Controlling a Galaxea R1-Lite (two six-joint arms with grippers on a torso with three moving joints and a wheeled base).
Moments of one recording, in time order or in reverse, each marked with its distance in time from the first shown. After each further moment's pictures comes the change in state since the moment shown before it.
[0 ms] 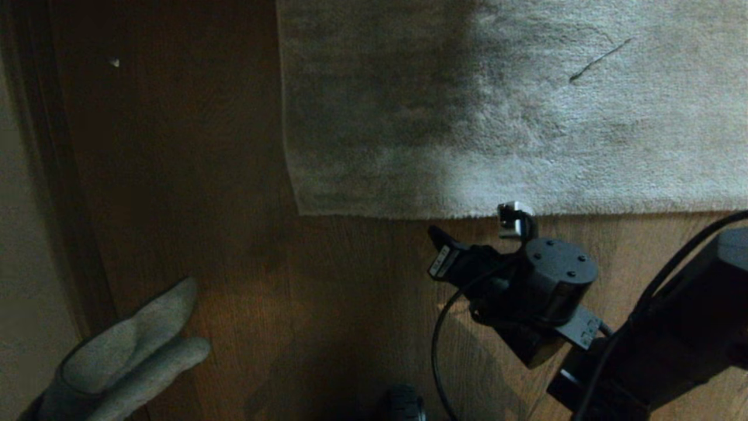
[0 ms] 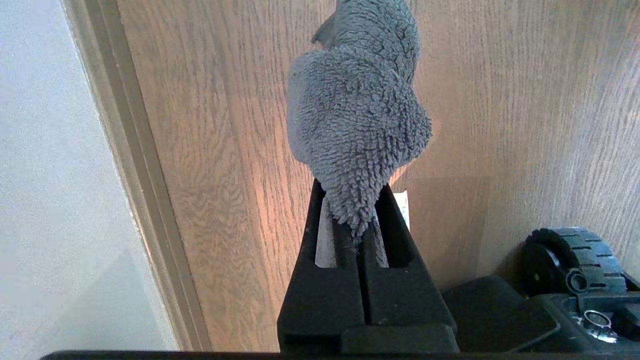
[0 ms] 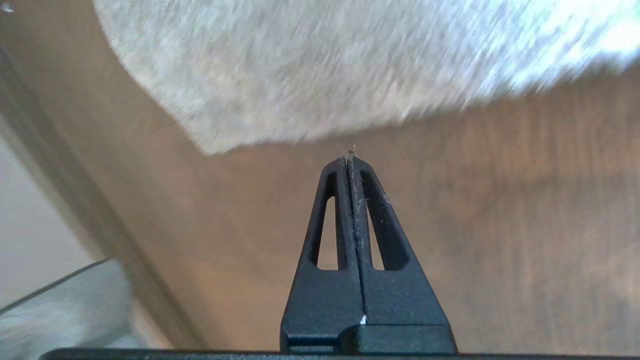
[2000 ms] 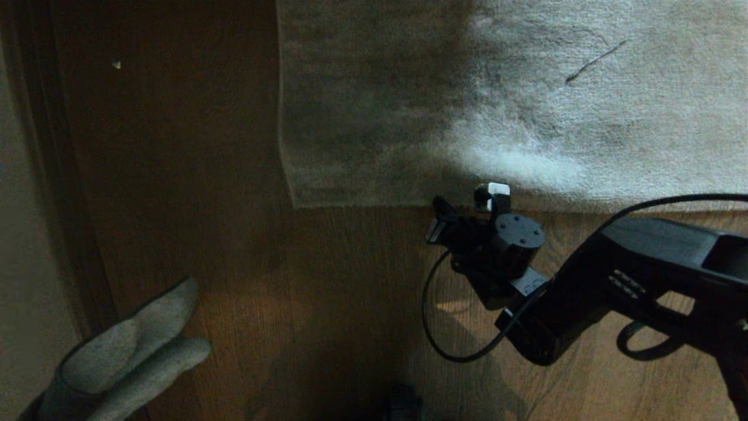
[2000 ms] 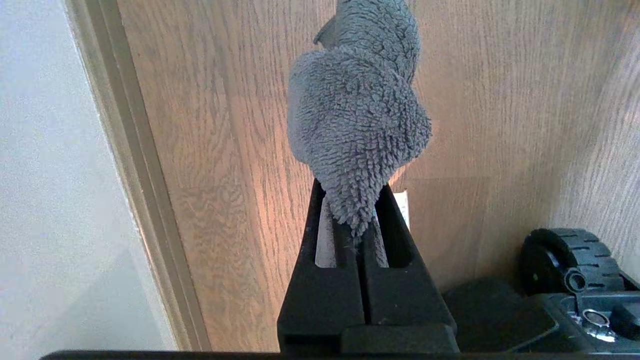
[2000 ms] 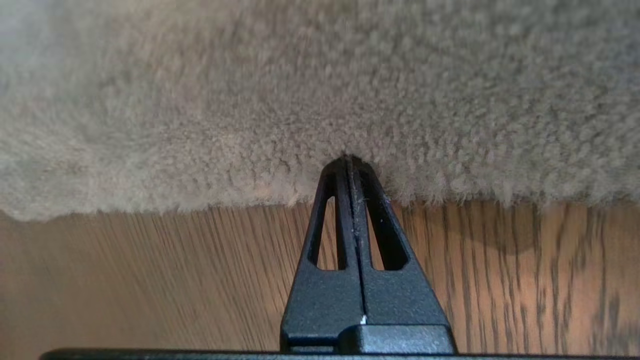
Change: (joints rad) left arm 0.000 0.000 0.000 -0.001 0.000 0.000; right arm -0.190 0.265 -0.353 -0.048 -0.004 -0.222
